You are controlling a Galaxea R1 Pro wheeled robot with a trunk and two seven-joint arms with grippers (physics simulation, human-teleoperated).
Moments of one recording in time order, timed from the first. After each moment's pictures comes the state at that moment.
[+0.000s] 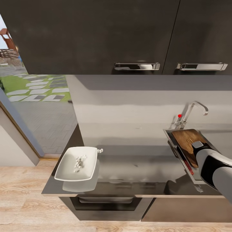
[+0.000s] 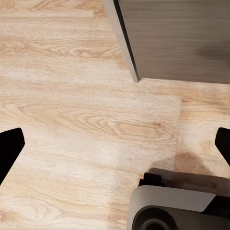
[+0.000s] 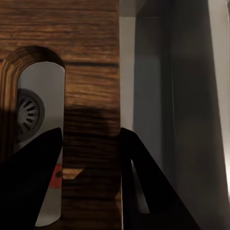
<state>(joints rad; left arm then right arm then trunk) -0.33 -0.03 -0.55 0.05 0.56 -0.50 0.25 -1.28 -0.18 -1.82 -0.37 0.83 0.07 -0.70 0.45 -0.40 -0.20</state>
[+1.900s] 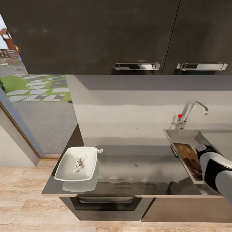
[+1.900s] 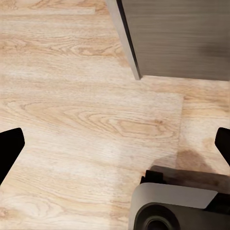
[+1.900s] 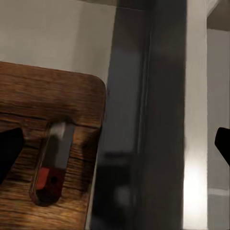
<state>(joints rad) -0.33 -0.03 -0.55 0.06 0.56 -0.50 0.25 -1.25 -0.21 -1.77 -0.38 0.83 0.21 -0.71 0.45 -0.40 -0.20</state>
